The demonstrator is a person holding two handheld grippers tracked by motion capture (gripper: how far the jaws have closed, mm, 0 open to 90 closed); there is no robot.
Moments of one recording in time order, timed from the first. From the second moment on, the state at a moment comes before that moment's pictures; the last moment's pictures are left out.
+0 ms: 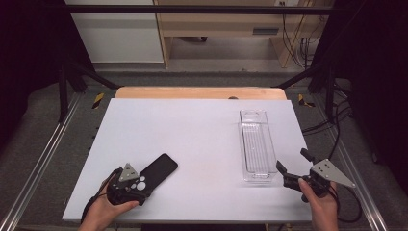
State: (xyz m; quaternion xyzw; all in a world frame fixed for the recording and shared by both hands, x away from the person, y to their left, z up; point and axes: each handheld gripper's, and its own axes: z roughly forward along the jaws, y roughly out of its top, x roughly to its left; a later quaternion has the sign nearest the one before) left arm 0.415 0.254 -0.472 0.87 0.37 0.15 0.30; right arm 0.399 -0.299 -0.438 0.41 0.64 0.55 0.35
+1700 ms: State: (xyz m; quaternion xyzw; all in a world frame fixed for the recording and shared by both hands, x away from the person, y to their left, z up) left arm 0.456 0.202 -0.375 0.90 0.28 0.15 0.29; right arm 0.411 -0.130 -0.381 0.15 0.77 0.47 0.40
